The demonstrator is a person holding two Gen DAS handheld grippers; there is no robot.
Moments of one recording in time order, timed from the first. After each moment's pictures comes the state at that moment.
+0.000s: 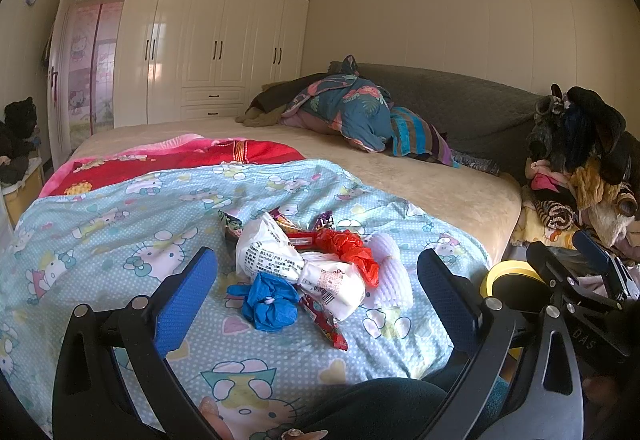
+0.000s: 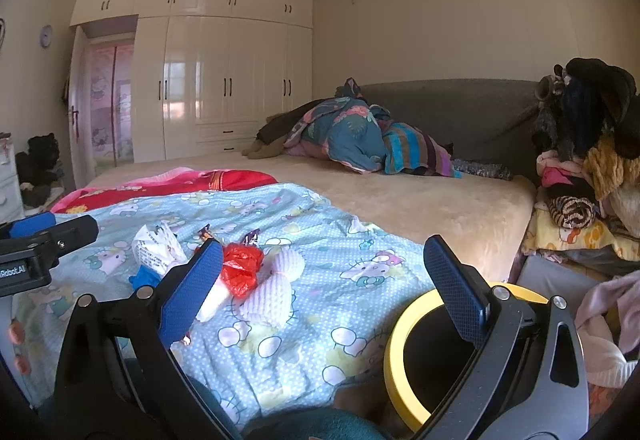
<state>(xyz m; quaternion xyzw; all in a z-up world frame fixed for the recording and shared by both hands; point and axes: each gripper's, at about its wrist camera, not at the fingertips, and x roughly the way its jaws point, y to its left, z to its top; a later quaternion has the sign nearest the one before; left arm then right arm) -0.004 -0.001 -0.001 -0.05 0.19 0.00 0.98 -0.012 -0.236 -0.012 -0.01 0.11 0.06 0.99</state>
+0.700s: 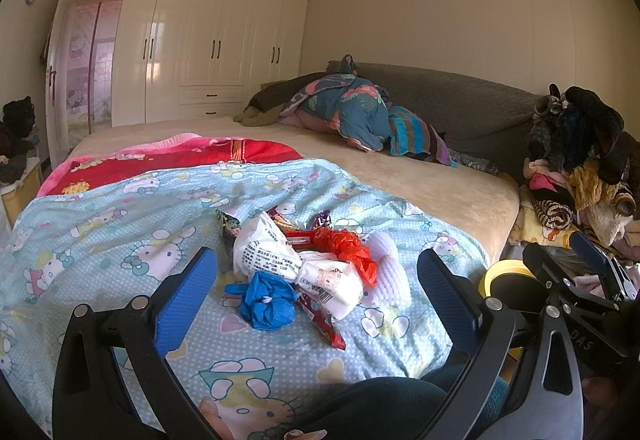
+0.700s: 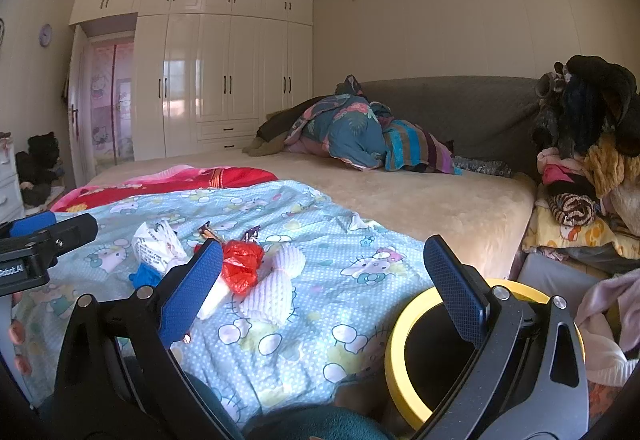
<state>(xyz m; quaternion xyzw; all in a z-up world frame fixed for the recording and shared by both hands) -0.006 -0.009 0.000 -0.05 0.19 0.00 0.98 -0.013 -0.234 -0.015 -0.01 0.11 0.07 0.99</state>
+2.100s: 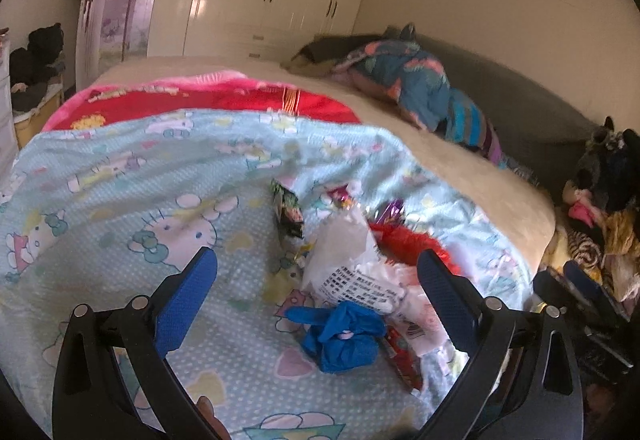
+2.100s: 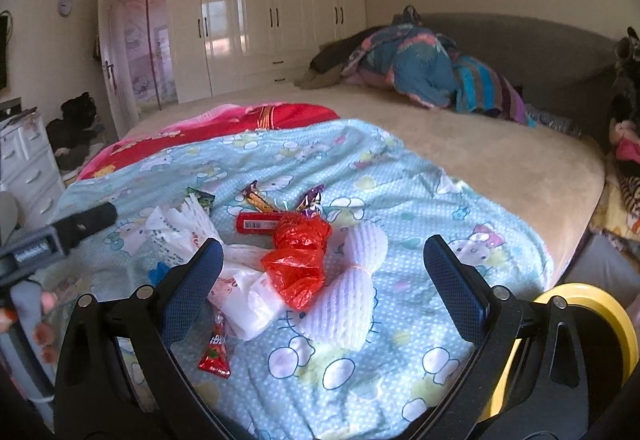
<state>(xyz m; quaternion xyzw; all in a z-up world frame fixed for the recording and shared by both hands) 0.093 0.079 -0.034 -0.14 0.28 0.06 0.95 0.107 -0.171 -0.028 -0.01 0.26 0.17 0.95</state>
